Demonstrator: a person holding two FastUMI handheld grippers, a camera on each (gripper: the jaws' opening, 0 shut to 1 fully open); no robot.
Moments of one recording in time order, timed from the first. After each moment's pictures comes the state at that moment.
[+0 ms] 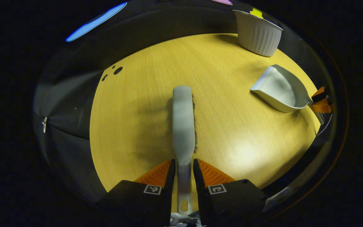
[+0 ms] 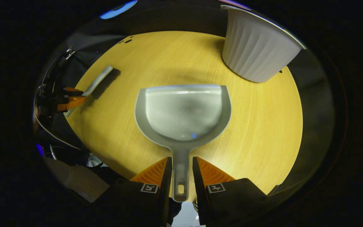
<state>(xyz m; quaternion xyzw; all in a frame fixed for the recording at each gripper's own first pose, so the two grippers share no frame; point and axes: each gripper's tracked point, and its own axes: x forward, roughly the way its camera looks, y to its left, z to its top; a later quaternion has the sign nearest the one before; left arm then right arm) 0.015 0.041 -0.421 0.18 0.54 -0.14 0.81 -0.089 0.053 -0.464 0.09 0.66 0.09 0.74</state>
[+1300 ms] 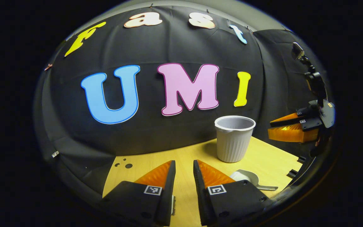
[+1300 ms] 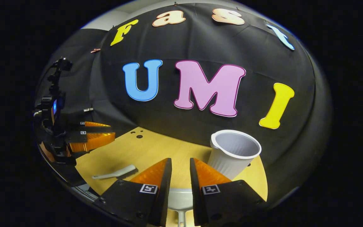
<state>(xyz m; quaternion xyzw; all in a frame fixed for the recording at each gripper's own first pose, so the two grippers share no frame) 0.061 -0.084 -0.120 0.07 0.13 -0.20 0.97 0.060 0.033 -0.197 0.06 0.24 0.04 0.97</state>
